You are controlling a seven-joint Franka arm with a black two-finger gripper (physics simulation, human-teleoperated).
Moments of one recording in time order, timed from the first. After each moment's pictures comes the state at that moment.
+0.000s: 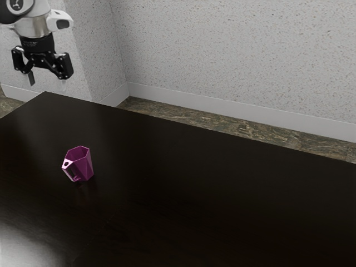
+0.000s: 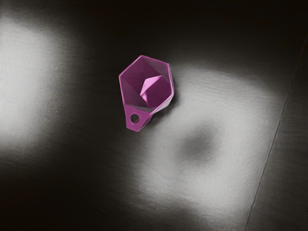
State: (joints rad) arm 0.06 -0.14 0.10 -1.67 0.18 1.53 -0.14
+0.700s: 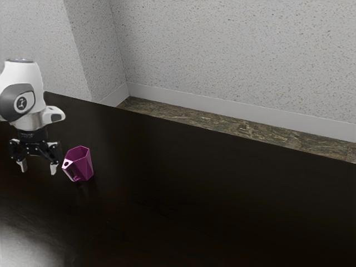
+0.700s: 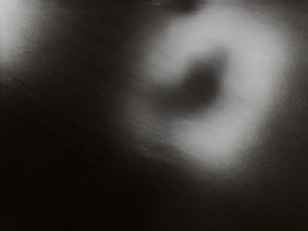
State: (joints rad) arm 0.23 -0.19 0.12 -2.30 0.14 1.91 -0.15
